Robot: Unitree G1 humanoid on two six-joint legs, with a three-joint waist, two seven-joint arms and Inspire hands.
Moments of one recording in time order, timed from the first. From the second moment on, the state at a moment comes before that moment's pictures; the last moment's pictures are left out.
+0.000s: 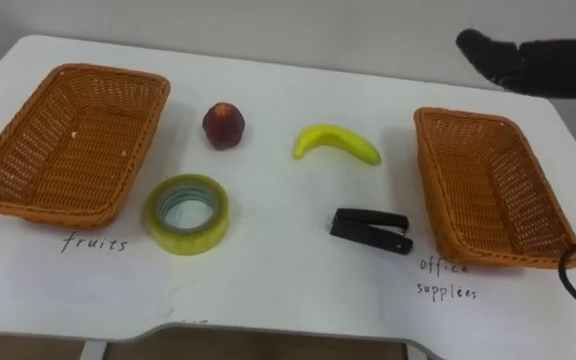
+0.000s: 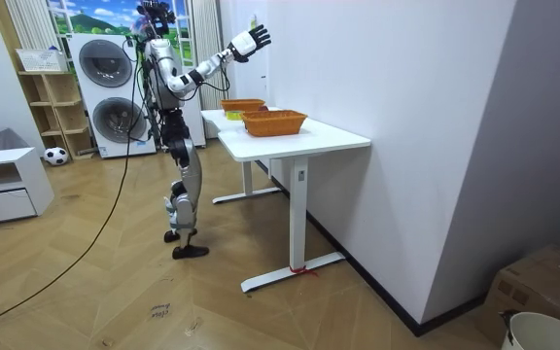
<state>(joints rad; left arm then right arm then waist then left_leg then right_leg) 0.27 0.22 0.19 1.08 0.08 0.06 0.07 -0.11 -0.50 -0.14 -0.39 0.06 0.04 0.04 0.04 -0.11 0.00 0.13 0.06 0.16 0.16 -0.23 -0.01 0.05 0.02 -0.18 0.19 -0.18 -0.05</state>
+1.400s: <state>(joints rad) 0.20 0.27 0.18 1.08 0.07 0.06 0.02 -0.06 -0.51 -0.09 -0.39 -0.28 0.13 0.60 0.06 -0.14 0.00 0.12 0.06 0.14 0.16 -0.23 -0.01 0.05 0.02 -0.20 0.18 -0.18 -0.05</state>
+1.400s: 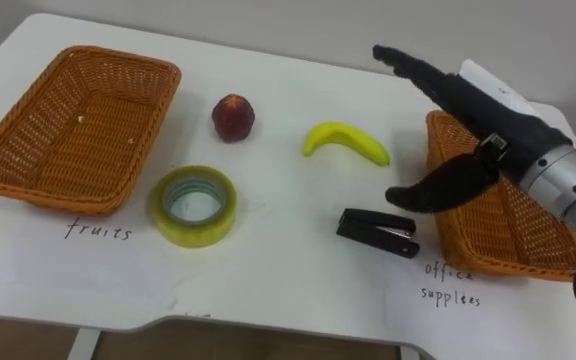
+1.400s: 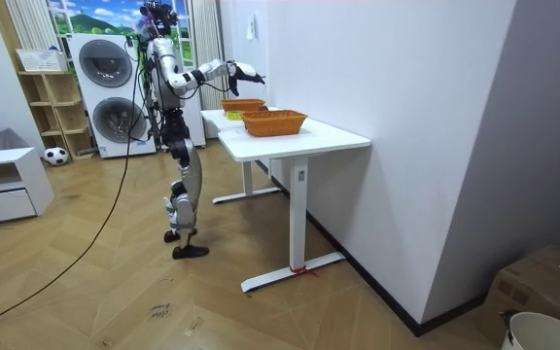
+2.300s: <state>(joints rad) 0.20 0.28 0.13 1.08 0.07 0.05 0.04 -0.01 -0.50 -0.02 -0.35 -0.29 0.15 0.75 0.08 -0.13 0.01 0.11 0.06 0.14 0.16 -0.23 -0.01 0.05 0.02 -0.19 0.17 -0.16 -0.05</state>
